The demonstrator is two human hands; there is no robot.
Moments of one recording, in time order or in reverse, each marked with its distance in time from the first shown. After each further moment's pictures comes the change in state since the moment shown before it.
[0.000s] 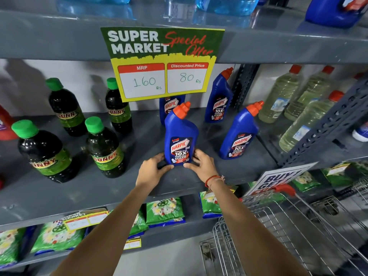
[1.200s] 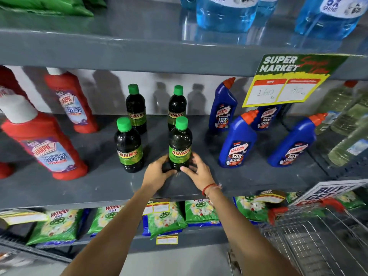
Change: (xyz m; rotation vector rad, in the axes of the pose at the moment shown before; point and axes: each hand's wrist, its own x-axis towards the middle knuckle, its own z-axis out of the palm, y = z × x) left_hand -0.041 -0.089 -0.123 -0.011 0.073 -0.050; right_hand -0.016 -0.041 0.168 -0.042 -0.072 -0.142
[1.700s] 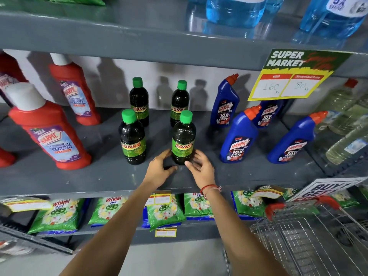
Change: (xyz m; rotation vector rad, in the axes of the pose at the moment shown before) left_hand -0.015 0.004 -0.002 -0.097 -0.025 -0.054; right_hand -0.019 -0.003 0.007 0.141 0.213 0.062
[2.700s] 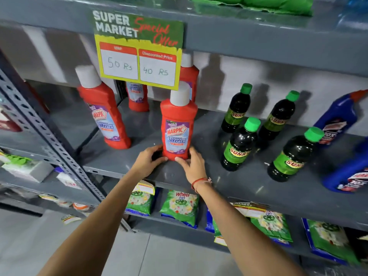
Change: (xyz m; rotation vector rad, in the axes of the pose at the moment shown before) left_hand -0.048 -0.163 -0.264 0.204 0.121 -0.061; right_hand -0.052 -0.069 0.290 -0.297 -0.326 -0.229
